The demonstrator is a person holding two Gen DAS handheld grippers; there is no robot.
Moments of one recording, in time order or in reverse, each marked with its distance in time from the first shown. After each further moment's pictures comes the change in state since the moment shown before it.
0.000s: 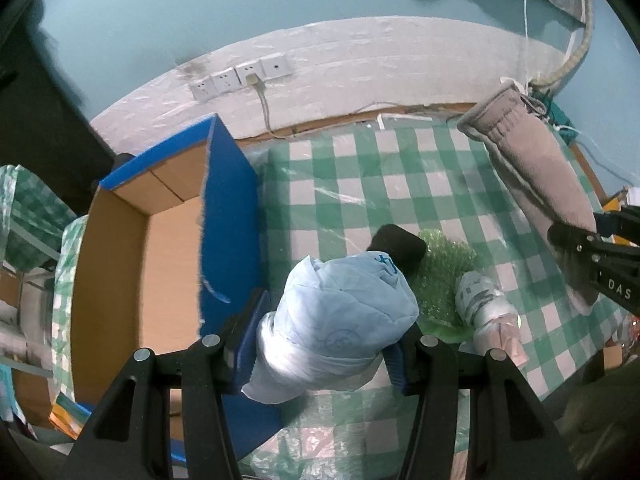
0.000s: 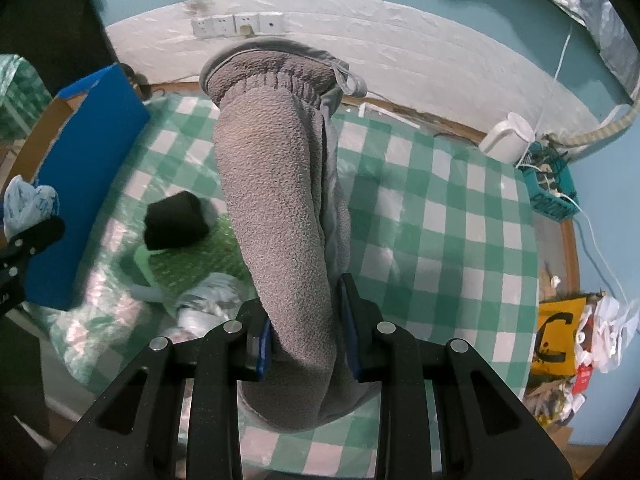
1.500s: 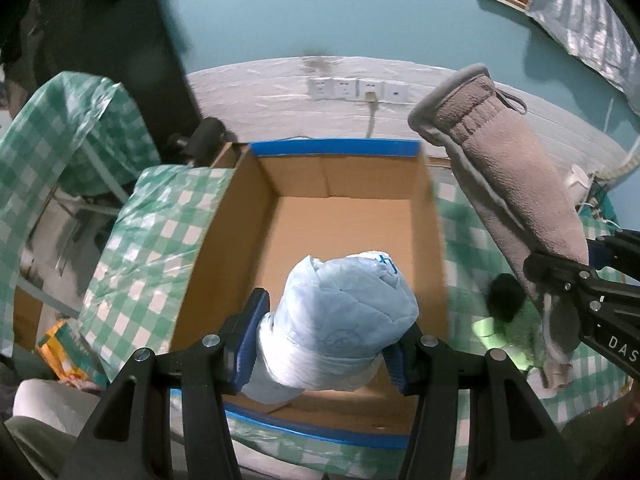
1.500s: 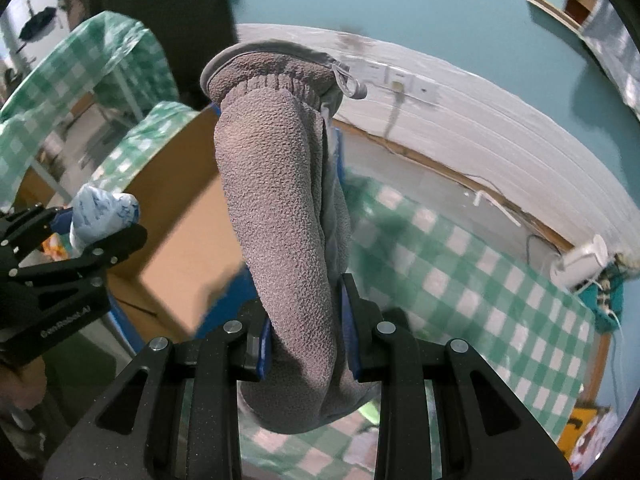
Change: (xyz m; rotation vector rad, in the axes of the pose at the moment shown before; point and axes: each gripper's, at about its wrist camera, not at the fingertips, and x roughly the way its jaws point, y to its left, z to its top) left arm -0.032 0.155 -0.027 -0.308 -0.065 0.106; right arm -0.034 0.182 0.083 -0.294 -0.092 0.237
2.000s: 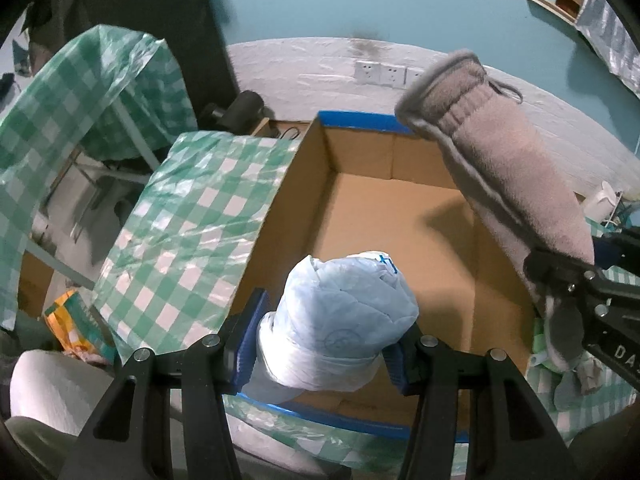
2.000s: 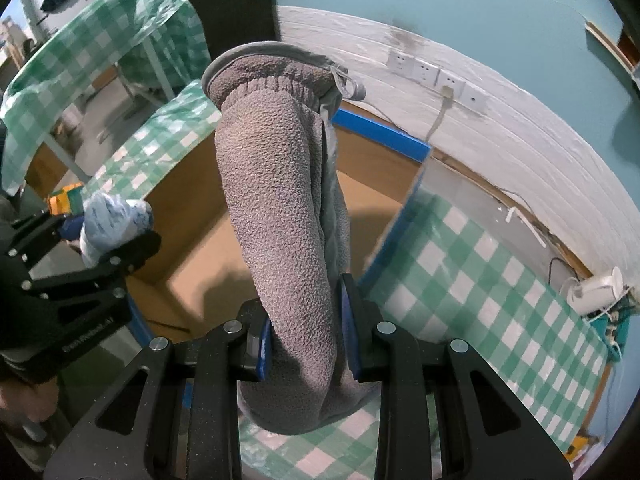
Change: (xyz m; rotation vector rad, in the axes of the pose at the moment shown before) left arm 0.023 0.057 -0.012 -0.096 0.054 0.068; right arm 0.035 0.061 0.032 -0.086 0.047 0.049
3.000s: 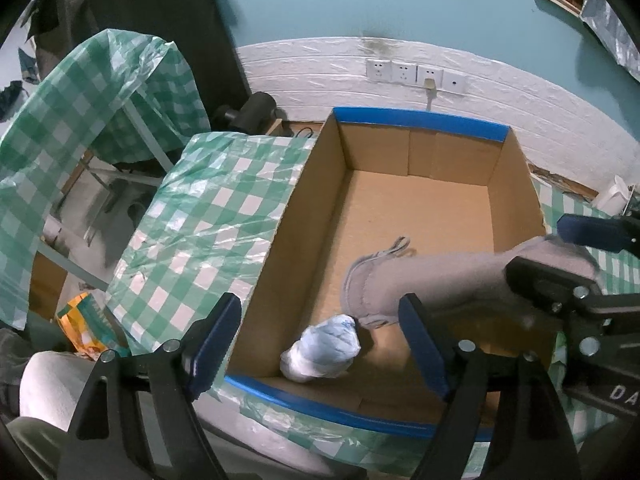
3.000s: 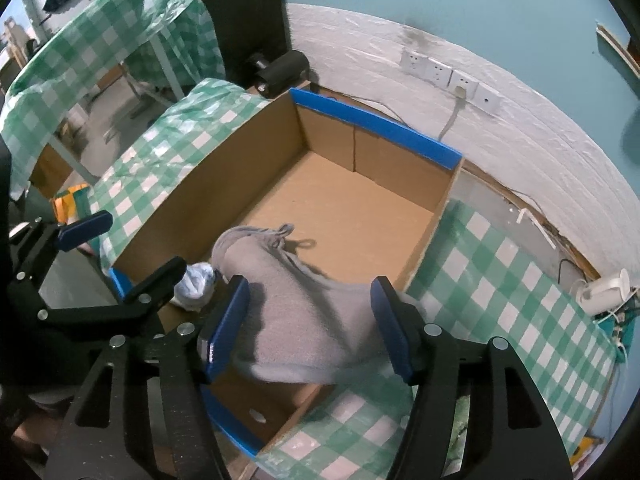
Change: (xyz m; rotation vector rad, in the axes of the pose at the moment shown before) left arm 0.002 0.002 -0.005 0.017 -0.007 0.065; right arm 0.010 0.019 0.009 0.012 0.001 0.010
